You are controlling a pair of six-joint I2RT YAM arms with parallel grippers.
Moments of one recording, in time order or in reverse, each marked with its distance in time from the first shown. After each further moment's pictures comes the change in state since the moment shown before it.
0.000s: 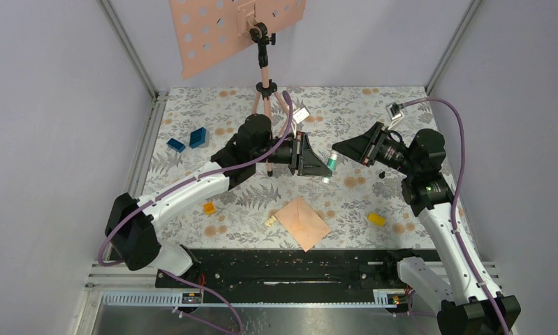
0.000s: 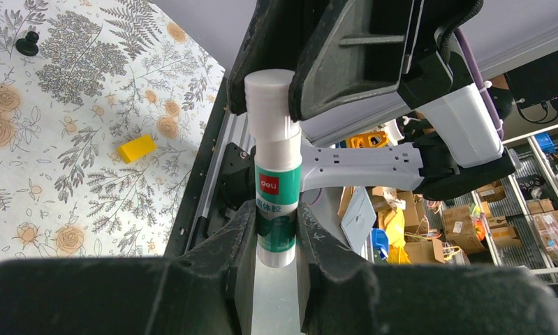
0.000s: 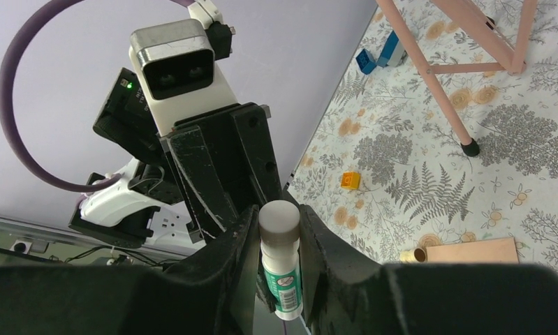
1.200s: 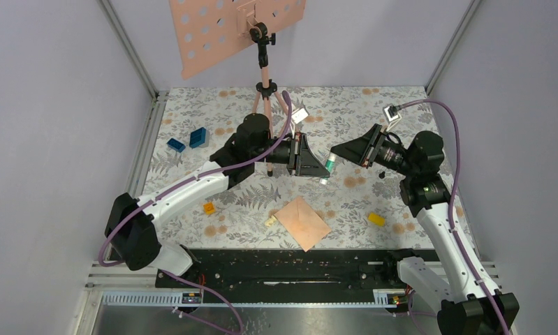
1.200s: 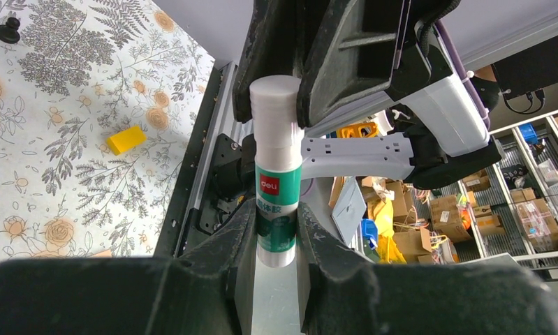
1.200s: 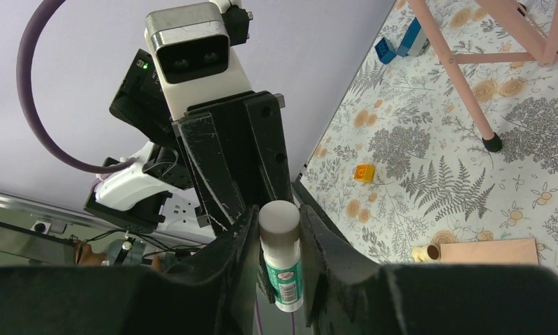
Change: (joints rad) left arm 0.019 0.000 -0.008 0.007 0.050 -0.019; right arm 0.000 0.002 -0.040 0.072 -0.060 0.040
